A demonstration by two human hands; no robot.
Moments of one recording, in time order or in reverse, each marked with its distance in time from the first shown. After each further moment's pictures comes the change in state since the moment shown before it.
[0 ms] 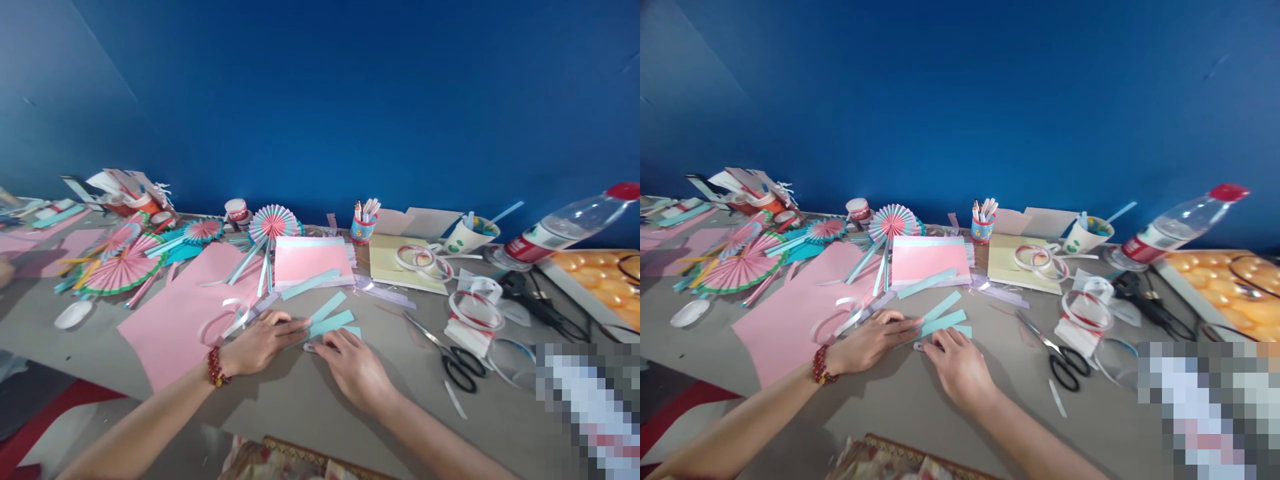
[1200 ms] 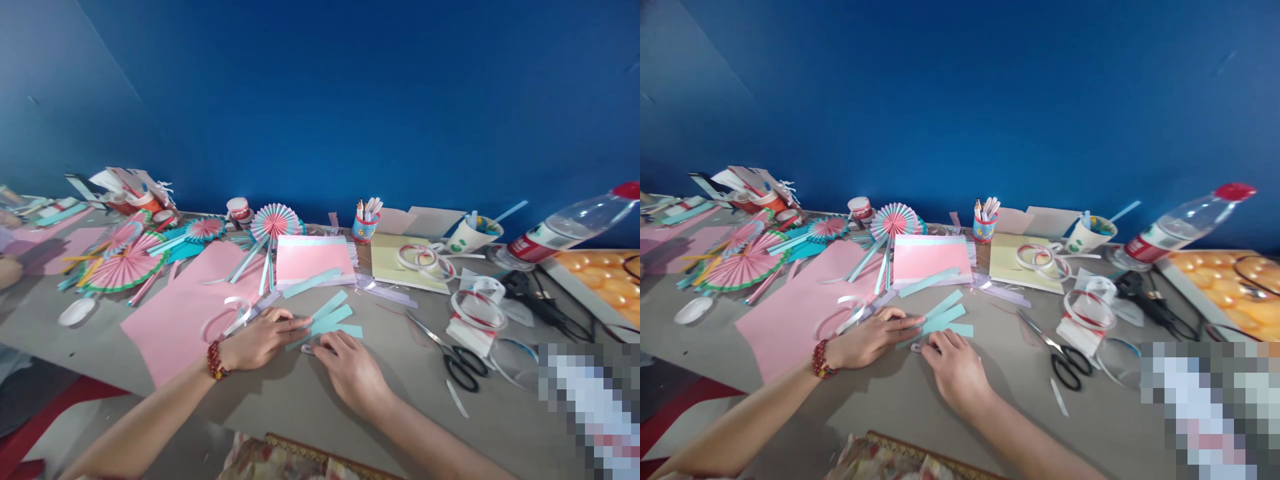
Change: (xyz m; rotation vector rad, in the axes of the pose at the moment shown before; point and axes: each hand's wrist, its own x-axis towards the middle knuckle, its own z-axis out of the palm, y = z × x) left_hand 0.001 -0.001 -0.010 -0.043 -0.032 0.020; right_hand 0.000 -0.011 0.000 0.007 0.008 -0.010
